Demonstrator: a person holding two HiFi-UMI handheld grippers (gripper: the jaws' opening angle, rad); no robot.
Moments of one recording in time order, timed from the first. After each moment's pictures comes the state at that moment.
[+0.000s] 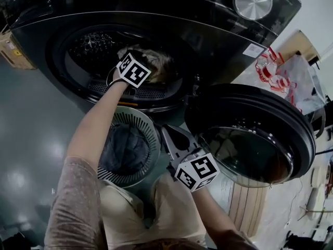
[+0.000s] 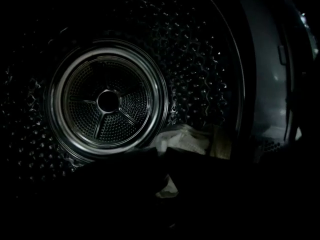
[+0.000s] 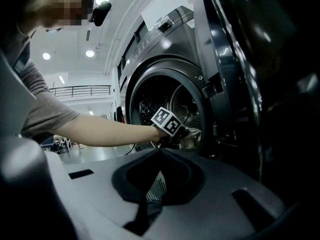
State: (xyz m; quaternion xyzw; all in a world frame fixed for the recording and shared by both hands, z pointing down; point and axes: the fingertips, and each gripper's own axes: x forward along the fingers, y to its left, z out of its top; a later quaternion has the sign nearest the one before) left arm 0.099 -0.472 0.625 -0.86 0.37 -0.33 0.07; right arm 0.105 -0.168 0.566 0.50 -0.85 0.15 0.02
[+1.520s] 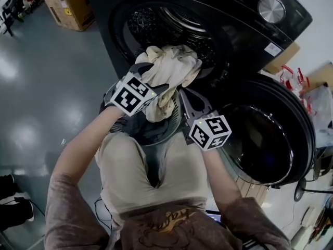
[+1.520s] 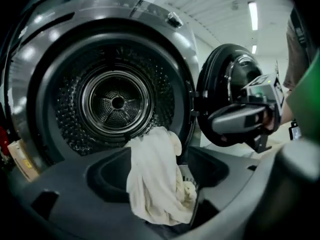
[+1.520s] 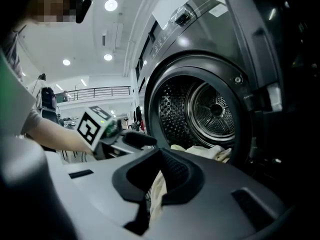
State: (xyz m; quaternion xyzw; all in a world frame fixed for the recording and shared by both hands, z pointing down) left arm 0.002 -0.231 0.567 -0.90 0.35 -0.26 -0.02; right arm 0.065 -0.176 0.538 0.40 -0.91 0.12 0.02
